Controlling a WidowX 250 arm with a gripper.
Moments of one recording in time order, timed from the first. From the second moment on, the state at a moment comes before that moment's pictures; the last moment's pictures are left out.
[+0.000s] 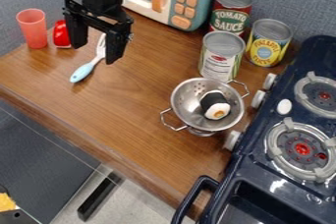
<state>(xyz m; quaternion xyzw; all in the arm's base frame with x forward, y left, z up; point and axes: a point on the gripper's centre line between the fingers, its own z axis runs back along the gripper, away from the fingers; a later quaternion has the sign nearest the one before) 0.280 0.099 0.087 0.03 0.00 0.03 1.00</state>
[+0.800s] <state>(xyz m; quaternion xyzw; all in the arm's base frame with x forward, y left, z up) 0.305 0.094 0.069 0.07 0.02 0.03 1.00</state>
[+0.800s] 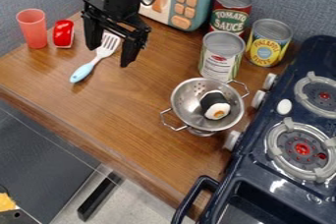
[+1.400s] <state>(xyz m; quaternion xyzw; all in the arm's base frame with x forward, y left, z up) 0.312 0.074 0.066 0.05 0.02 -0.01 1.00</state>
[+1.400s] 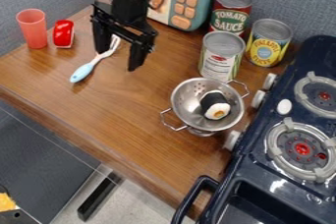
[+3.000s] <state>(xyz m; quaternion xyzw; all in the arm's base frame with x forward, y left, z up) 0.319 0.019 0.069 0.00 -0.02 -0.04 1.00</state>
